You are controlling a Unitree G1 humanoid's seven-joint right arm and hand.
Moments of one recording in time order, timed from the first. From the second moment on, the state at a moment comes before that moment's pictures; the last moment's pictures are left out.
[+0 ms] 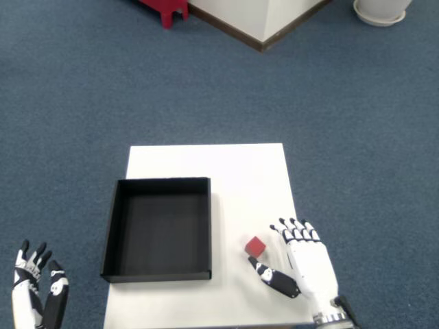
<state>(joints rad) -0.40 -0.20 1.13 1.48 -0.36 -0.53 -1.11</state>
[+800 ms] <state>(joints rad) -0.37 -0.18 1.13 1.48 -0.34 -0.43 -0.99</state>
